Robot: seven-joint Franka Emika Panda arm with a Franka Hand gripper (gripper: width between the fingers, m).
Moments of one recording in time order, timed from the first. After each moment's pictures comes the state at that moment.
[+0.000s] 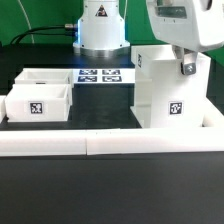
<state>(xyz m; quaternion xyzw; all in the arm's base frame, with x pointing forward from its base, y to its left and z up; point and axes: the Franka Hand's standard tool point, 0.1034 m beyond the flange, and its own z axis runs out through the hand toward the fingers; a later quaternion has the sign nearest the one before) 0.608 0.104 0.097 -0.71 0.69 0.03 0.11</state>
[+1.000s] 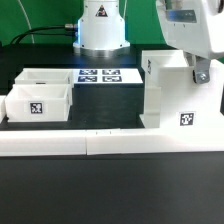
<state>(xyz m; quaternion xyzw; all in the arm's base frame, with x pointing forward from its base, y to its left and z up) 0.653 0.108 0.098 -0.72 0.69 0.03 0.13</state>
